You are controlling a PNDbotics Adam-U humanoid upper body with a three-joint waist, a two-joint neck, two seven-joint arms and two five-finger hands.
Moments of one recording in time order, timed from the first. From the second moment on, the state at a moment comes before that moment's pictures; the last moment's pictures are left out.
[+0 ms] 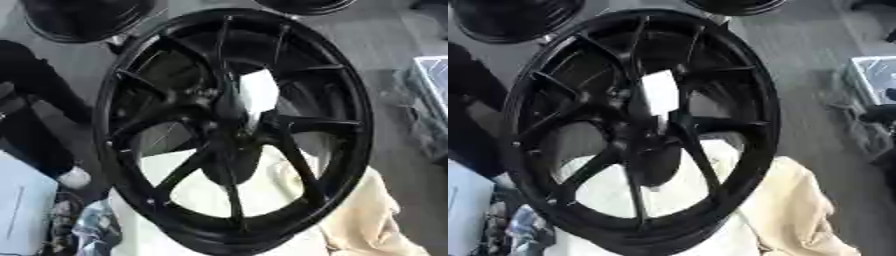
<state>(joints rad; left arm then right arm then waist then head) -0.19 0.32 0.00 -1.91 0.38 0.07 0.32 0.09 -0.29 -0.40 -1.93 -0.21 -0.07 0.16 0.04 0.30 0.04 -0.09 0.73</state>
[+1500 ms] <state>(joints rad) -0.16 0.36 0.00 -1.90 0.38 0.07 0.31 -0.03 -0.87 -0.25 -1.98 -0.52 -0.44 0.35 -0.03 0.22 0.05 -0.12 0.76</state>
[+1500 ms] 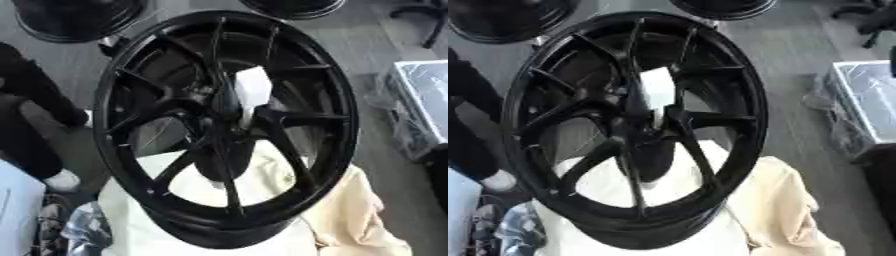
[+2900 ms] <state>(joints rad) -0.08 0.41 0.09 -1.85 0.43 0.03 0.43 -0.64 -0.90 0.22 -1.90 -0.37 -0.35 0.72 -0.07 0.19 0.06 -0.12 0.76</state>
